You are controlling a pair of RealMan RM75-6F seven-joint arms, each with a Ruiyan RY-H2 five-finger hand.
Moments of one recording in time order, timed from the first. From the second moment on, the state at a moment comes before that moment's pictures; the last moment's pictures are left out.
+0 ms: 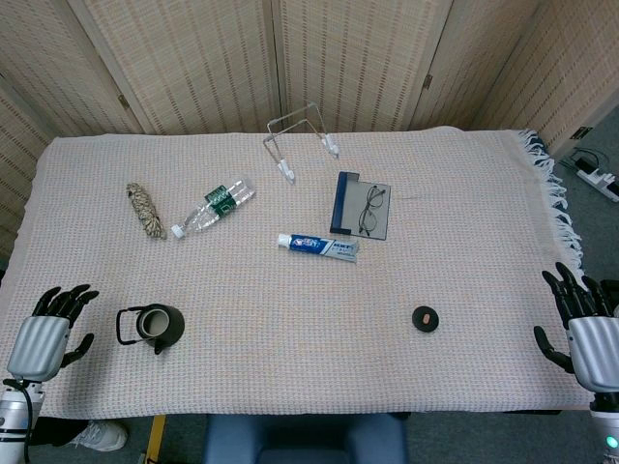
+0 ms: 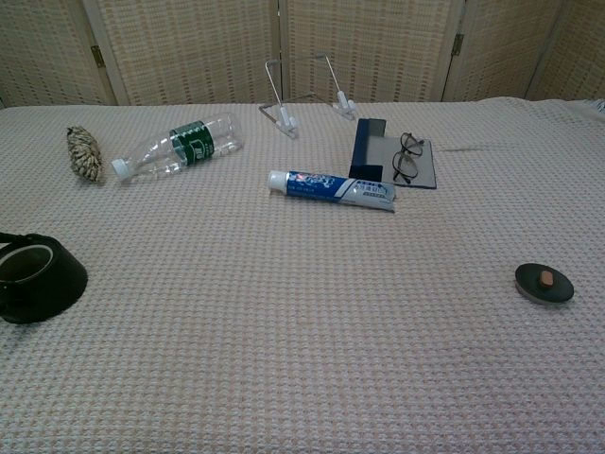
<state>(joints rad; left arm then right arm) -0.17 -1.27 -0.04 -1.36 1.55 1.43 -0.01 0.04 -1.07 0.05 -1.64 -1.57 1.57 -0.02</state>
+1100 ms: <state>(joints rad) -0.27 -1.45 -0.01 -1.09 1.60 1.35 -0.10 0.02 -1.06 0.05 -1.63 -1.56 1.57 0.02</state>
